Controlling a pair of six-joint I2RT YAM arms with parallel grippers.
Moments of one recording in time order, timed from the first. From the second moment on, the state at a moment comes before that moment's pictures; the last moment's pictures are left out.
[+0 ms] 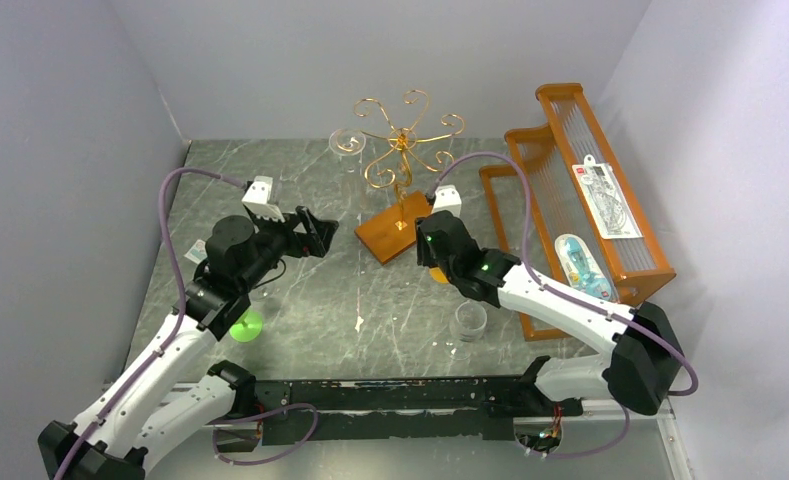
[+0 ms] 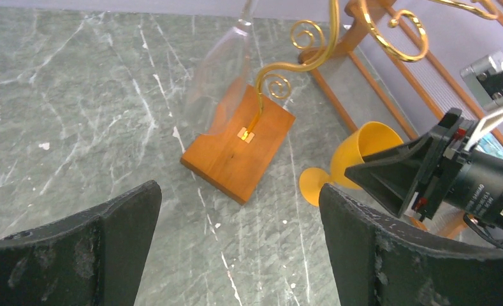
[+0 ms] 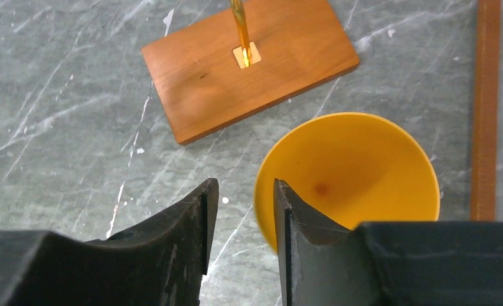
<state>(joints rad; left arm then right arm) -0.50 0.80 0.74 -0.08 0.00 -0.38 0.83 1.27 0.91 -0.23 0.49 0.37</state>
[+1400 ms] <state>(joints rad) -0.50 0.78 0.75 -0.19 -0.04 -0.54 0.83 0.90 0.97 -0.34 0.22 0.30</state>
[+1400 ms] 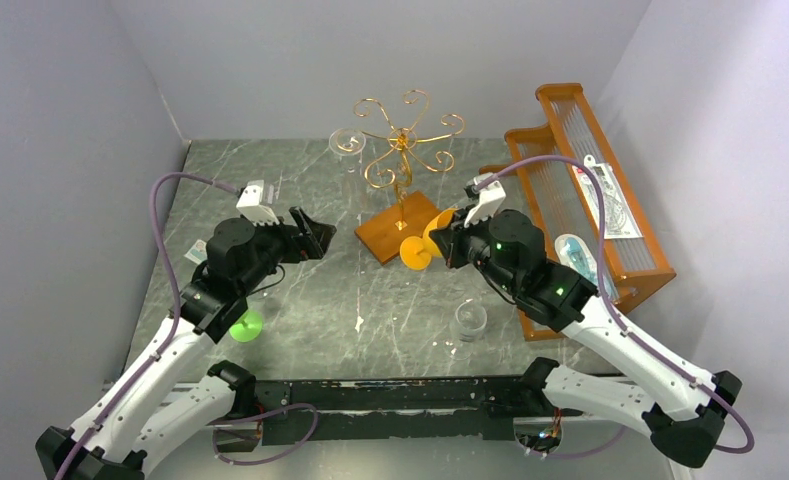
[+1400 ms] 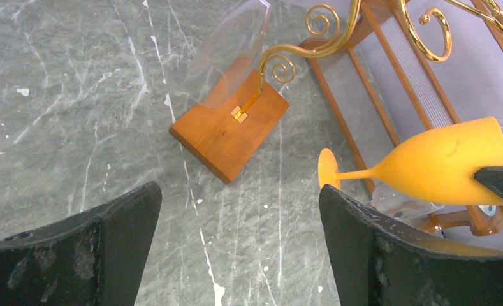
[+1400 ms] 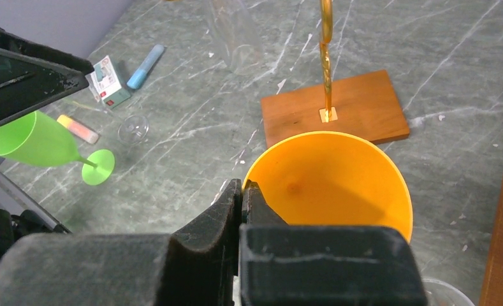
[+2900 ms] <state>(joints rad) -0.50 0.47 0.74 -0.44 -0.04 -1.52 1.40 1.17 0.81 0.60 0.51 -0.18</state>
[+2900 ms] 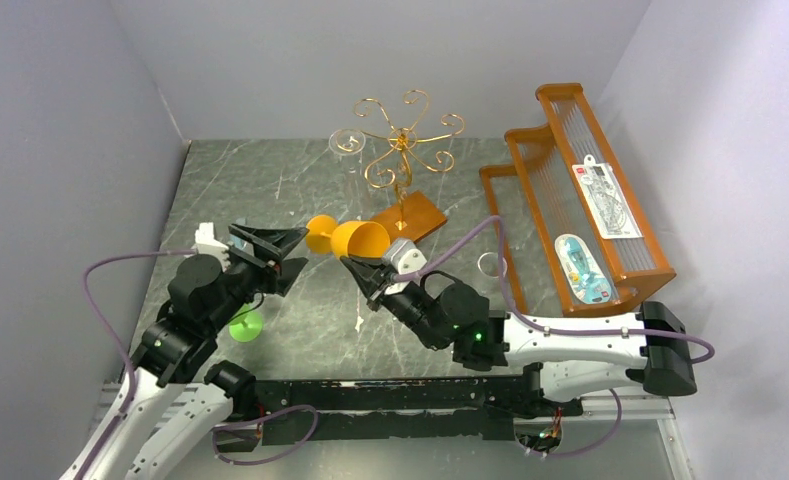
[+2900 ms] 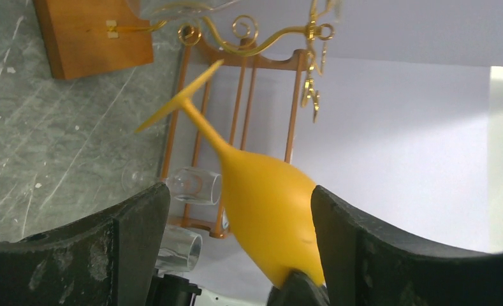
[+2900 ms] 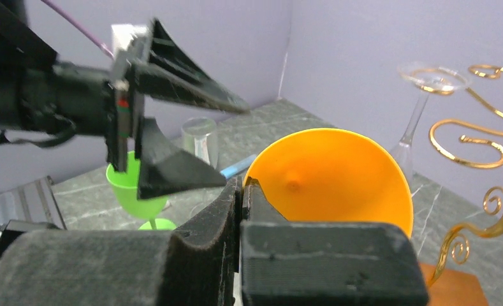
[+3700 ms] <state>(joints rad) -0.50 0.58 0.65 -0.15 0.02 -1.71 1.41 1.22 0.78 0.85 0.37 -0.25</state>
